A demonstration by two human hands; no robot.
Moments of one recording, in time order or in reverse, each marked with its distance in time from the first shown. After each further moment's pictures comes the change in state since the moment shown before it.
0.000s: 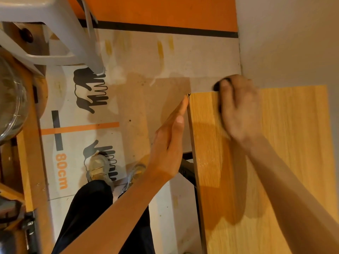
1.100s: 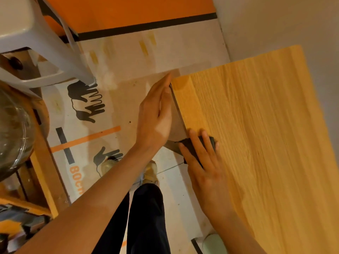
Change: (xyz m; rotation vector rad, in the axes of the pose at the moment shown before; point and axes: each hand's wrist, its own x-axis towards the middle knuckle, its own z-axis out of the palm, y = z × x) left_hand 0.020 0.031 -0.012 0.415 -0.027 0.128; right_hand -0.200 -0.028 0.031 -0.078 -0.051 -0.131
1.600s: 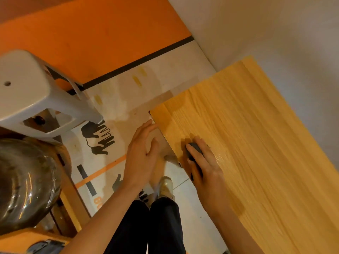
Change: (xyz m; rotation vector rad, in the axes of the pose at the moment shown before) left_hand -0.039 0.038 -0.030 0.354 -0.204 -0.017; right_hand 0.006 -0.017 -0.049 0.506 0.241 0.413
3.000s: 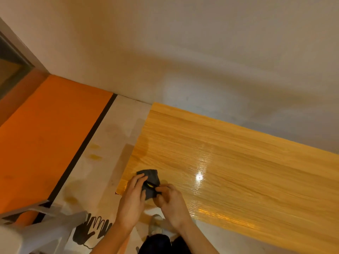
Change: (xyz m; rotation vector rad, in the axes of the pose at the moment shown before) left_hand 0.078 0.043 0.008 0.660 -0.681 0.436; right_hand 0.034 -0.064 -0.013 0.410 0.142 0.699
